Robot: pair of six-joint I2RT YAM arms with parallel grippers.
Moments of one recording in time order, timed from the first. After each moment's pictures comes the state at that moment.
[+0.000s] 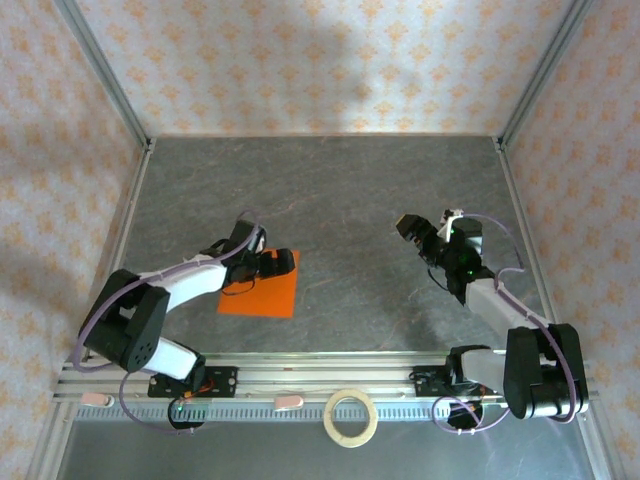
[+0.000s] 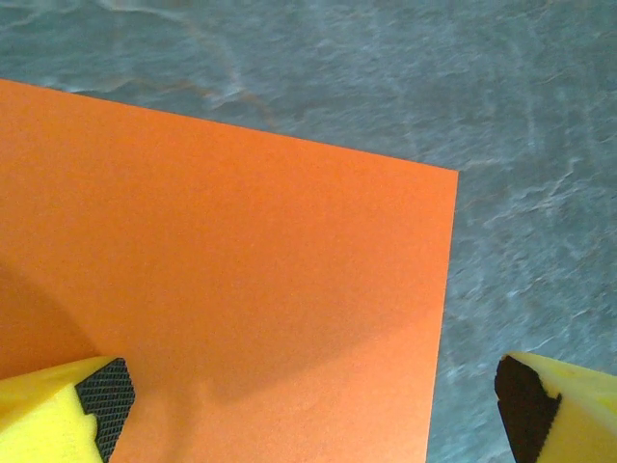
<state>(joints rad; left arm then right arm) -0.40 1.47 0.66 -0.19 0.13 -0.65 0.07 1.16 0.44 0.22 -0.44 0.86</state>
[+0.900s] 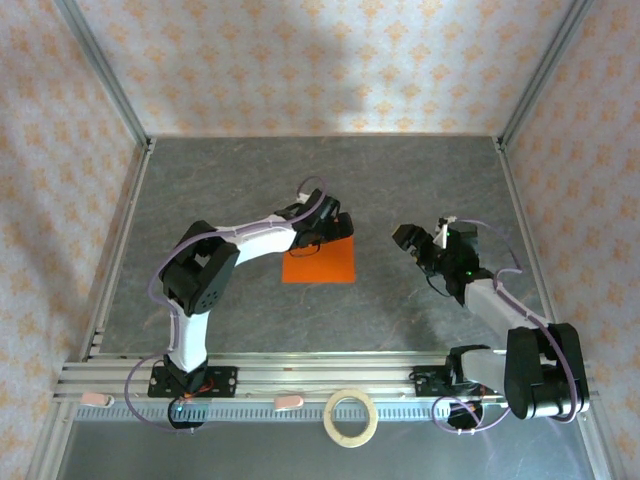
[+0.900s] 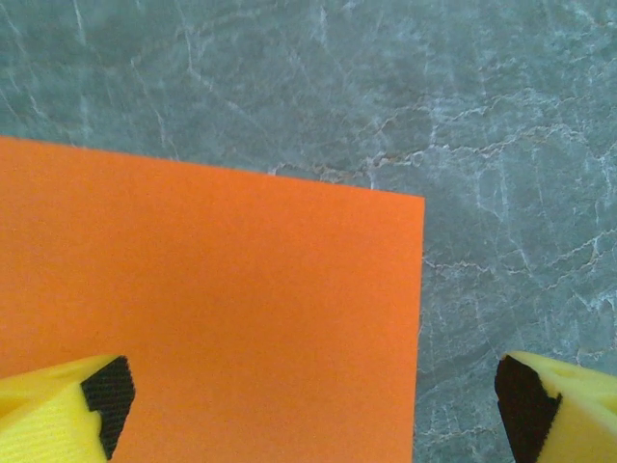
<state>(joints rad) -0.64 1.96 1.32 -0.29 -0.10 -0.85 0.09 1.16 0.44 0.08 -0.46 0.84</state>
